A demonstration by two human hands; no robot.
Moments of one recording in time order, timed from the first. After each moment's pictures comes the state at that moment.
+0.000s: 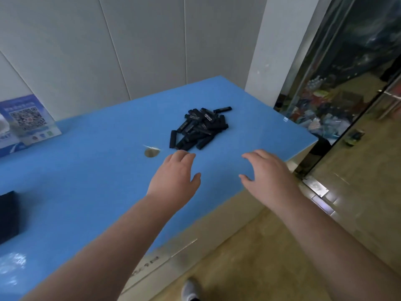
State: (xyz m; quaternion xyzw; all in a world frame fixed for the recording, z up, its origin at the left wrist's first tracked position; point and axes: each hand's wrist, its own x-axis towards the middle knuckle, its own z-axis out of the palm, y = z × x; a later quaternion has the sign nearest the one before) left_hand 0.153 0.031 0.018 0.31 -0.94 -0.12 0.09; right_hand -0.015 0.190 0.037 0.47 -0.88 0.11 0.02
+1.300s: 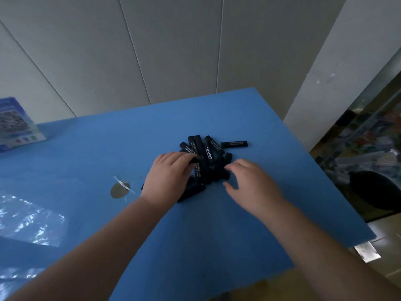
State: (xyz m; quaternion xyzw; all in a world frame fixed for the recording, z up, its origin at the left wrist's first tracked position) left_hand -0.028 -0.086 -0.025 0.35 -0.88 -0.04 0.31; right_hand -0.222 0.022 -0.009 0.63 -0.76 0.15 -0.09
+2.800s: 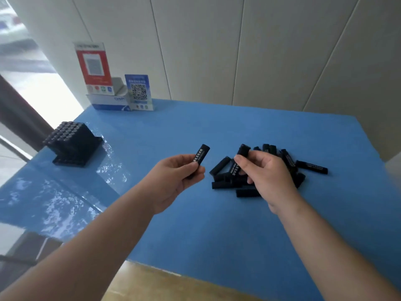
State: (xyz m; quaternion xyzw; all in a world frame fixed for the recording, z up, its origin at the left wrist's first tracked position) left_hand 0.102 -0.018 0.040 0.47 -0.33 -0.69 0.45; right_hand -0.121 -0.016 0.039 0.52 -0.54 0.46 -0.47
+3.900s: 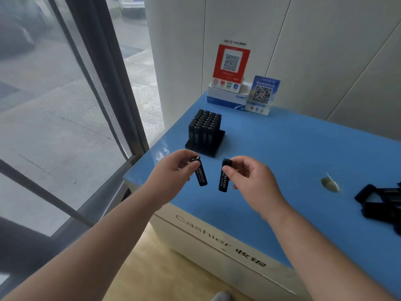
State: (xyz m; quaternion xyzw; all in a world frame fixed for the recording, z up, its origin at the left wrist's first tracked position) left_hand 0.475 0.060 0.033 0.66 -0.53 -0.33 0.42; right_hand 0.270 0.011 0.025 0.66 -0.49 0.35 -0.44
